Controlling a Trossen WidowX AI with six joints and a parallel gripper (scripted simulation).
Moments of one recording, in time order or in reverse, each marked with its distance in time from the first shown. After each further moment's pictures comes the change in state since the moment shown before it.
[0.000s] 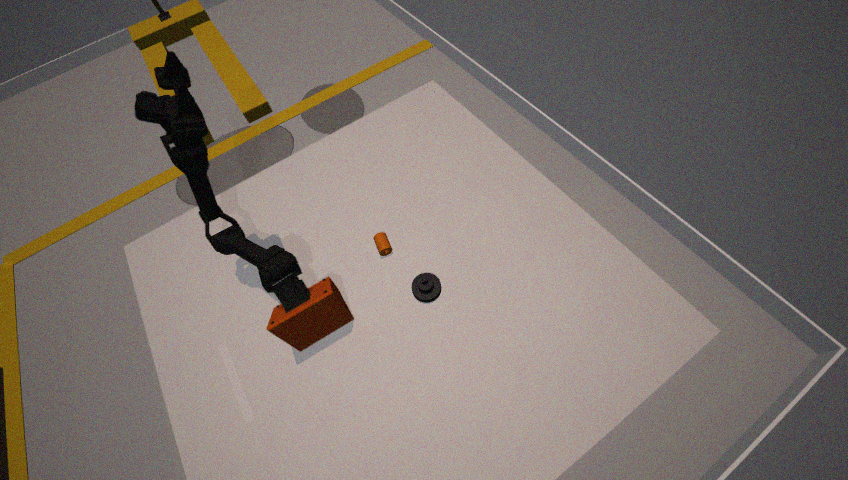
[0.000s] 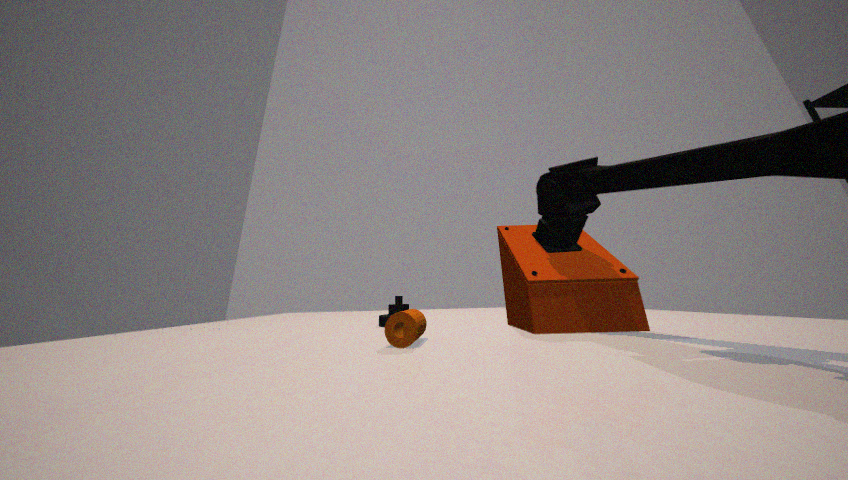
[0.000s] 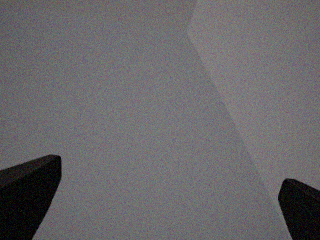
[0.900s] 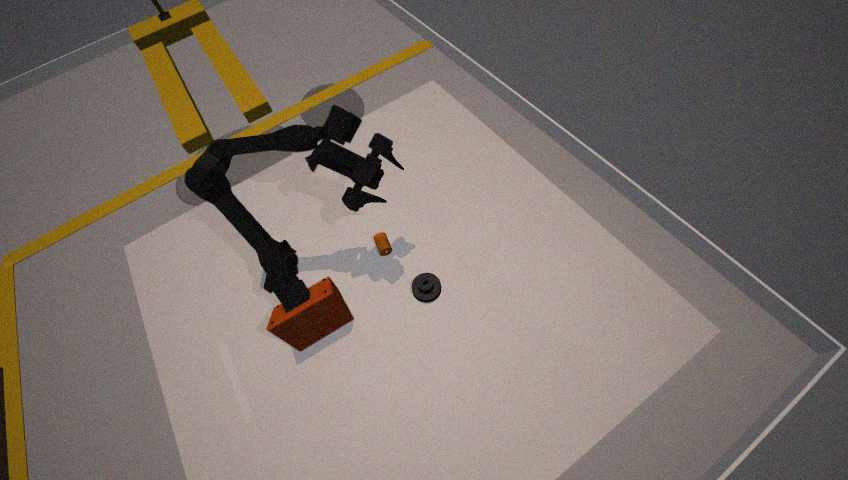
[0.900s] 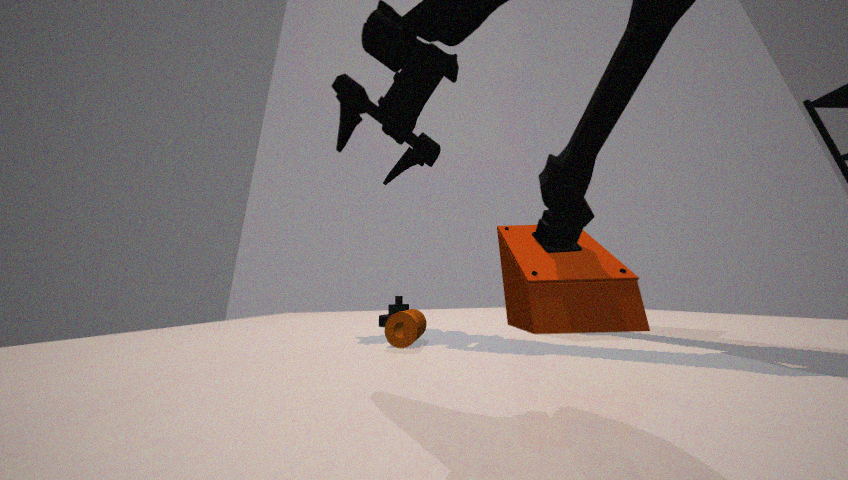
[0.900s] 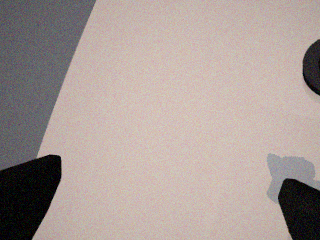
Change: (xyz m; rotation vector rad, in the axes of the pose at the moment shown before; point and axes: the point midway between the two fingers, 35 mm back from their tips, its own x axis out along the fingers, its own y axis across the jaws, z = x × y) arm -0.071 -0.255 -0.375 0.327 1.492 -1.164
